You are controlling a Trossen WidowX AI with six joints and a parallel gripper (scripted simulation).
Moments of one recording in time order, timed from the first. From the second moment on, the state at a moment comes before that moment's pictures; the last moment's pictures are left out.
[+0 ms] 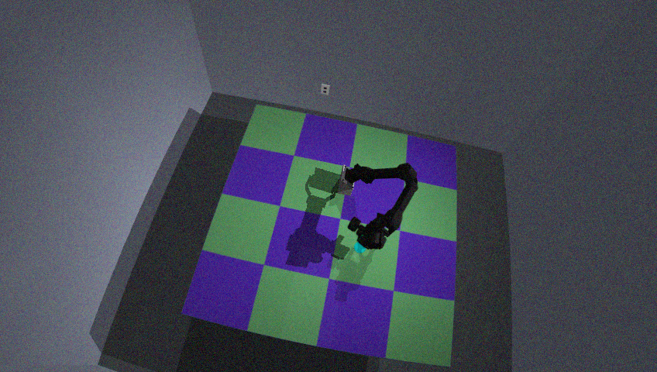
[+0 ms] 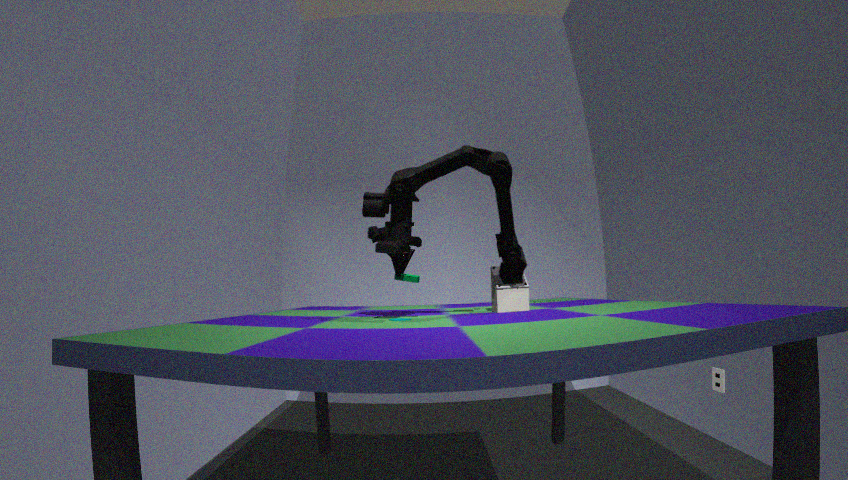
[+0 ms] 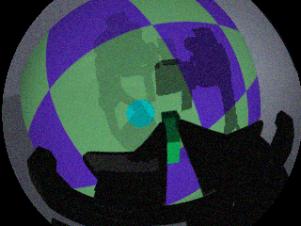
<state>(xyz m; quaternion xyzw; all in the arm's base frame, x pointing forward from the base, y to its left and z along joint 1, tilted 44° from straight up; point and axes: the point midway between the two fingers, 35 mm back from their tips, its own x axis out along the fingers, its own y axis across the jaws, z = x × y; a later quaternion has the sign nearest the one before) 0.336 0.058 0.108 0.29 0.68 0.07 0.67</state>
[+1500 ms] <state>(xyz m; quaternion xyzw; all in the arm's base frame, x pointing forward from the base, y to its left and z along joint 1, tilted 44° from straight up) 0.339 0.064 0.091 0.23 0.61 0.00 0.76</state>
